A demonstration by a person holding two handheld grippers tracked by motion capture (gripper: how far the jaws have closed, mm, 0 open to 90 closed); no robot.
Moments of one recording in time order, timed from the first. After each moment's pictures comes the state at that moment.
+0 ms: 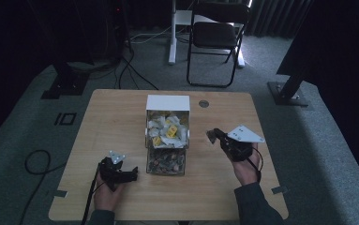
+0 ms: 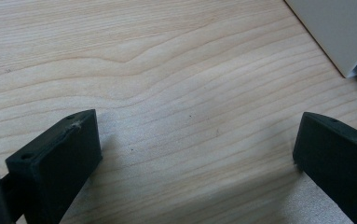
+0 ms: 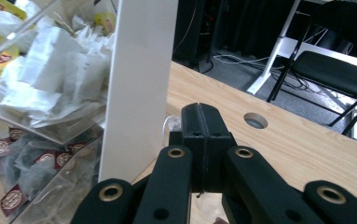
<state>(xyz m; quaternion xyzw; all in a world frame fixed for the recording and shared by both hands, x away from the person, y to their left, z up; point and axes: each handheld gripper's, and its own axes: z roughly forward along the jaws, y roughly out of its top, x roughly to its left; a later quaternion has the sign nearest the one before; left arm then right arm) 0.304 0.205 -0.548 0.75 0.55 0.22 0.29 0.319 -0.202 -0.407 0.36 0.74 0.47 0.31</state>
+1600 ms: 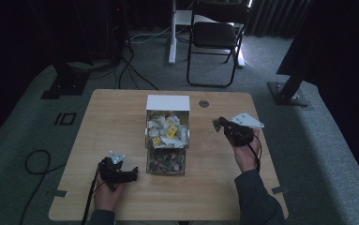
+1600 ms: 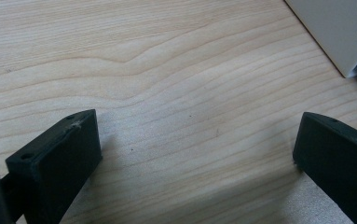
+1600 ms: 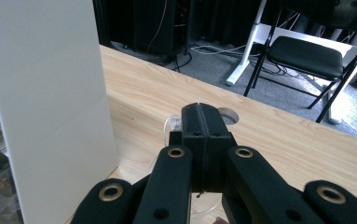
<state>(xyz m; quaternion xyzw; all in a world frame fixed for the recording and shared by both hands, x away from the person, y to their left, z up) 0.304 0.205 -0.548 0.75 0.55 0.22 0.29 0.368 -0.217 -0.415 0.41 0.72 0.46 0.32</state>
